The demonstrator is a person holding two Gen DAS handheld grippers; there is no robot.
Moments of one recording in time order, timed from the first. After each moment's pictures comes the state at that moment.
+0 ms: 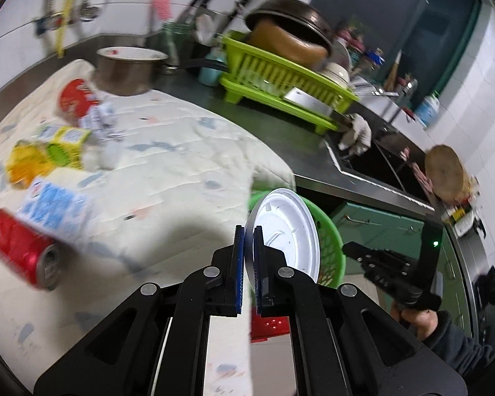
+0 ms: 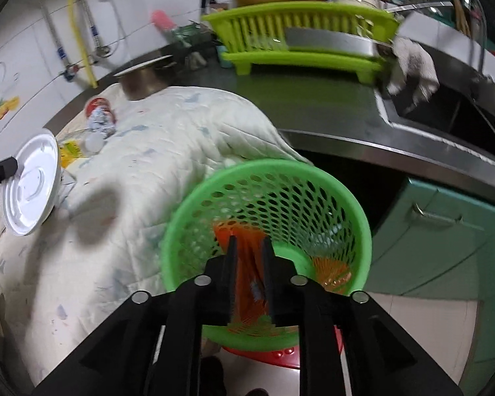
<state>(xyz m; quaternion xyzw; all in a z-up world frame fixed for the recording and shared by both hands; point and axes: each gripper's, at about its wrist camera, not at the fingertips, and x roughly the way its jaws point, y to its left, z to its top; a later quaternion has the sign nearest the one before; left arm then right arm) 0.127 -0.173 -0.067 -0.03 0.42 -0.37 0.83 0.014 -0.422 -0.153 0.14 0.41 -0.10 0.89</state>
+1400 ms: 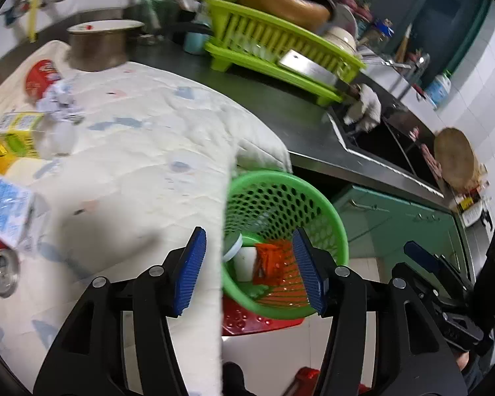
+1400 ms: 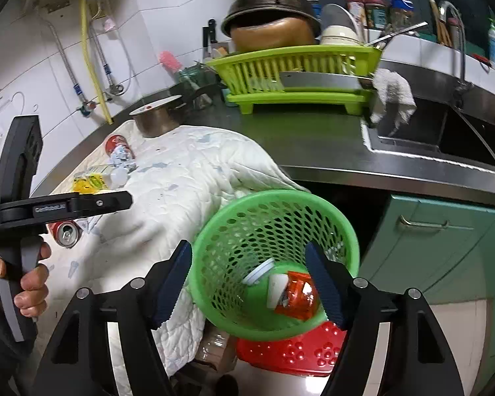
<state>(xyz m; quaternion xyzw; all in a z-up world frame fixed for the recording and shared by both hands) 0.138 -0.232 -0.100 -0.01 0.47 -0.36 0.81 -0.029 -0.407 -0.094 0.16 0.34 -0.09 0.92</state>
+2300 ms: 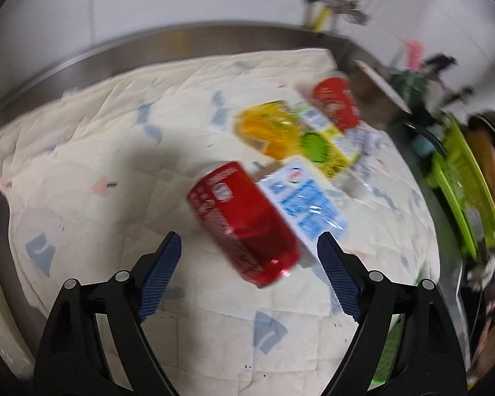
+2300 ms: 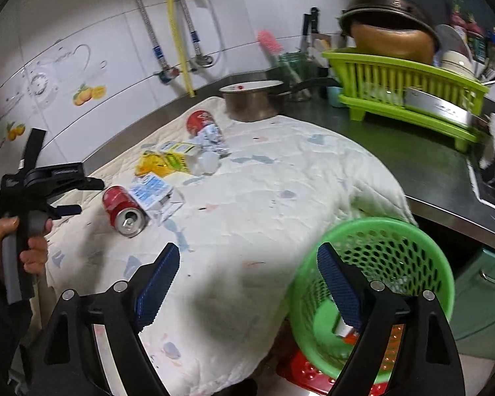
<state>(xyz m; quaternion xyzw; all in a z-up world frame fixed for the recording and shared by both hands) 0.201 0.011 -0.103 -0.19 0.49 0.04 0.85 0.058 -0.309 -0.088 0.11 0.35 0.06 0.93</state>
